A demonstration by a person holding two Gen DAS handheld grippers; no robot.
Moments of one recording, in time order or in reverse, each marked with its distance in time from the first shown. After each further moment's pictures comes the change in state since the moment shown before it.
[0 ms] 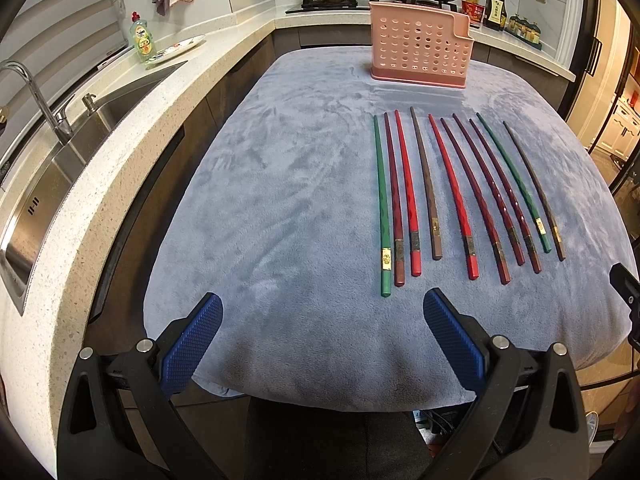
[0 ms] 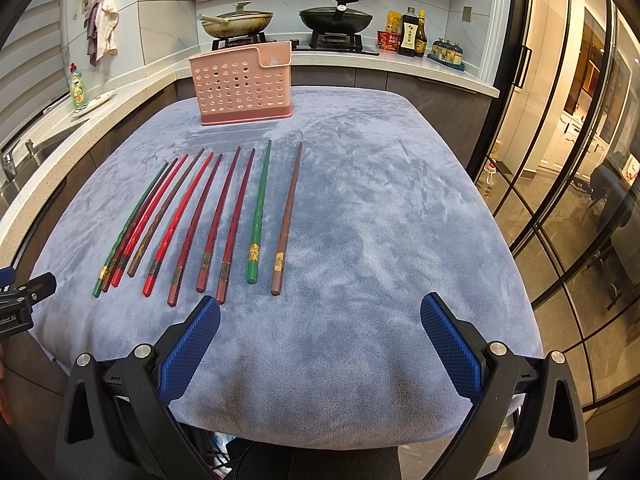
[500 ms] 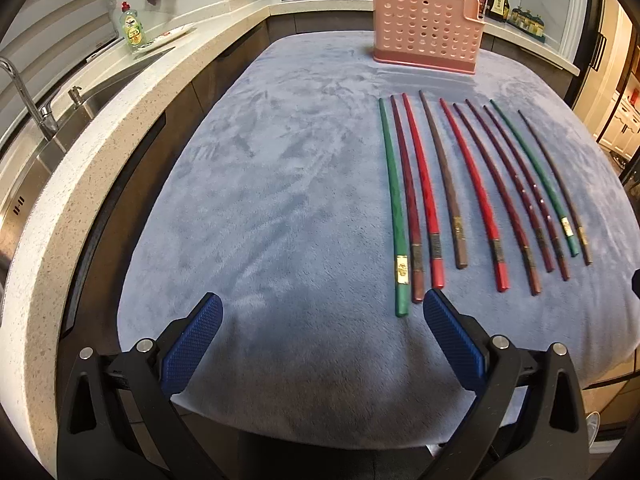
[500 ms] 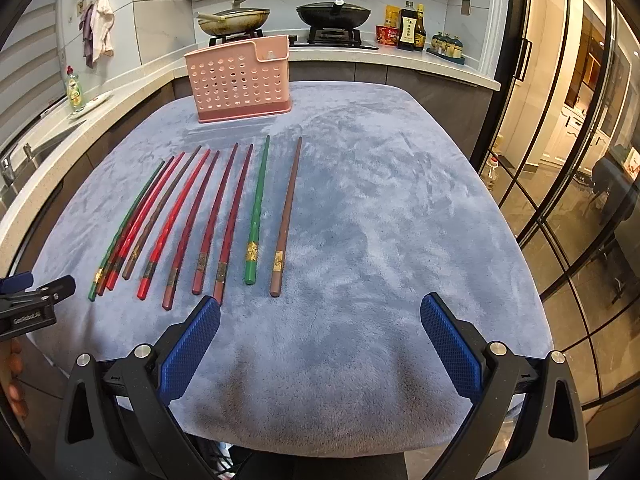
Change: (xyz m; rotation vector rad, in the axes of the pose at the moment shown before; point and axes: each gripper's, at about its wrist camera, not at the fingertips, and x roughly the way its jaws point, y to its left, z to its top) left arm 0.047 0.000 0.002 0.002 0.030 -0.018; right arm 0.015 0.003 -0.003 0.017 0.020 0.010
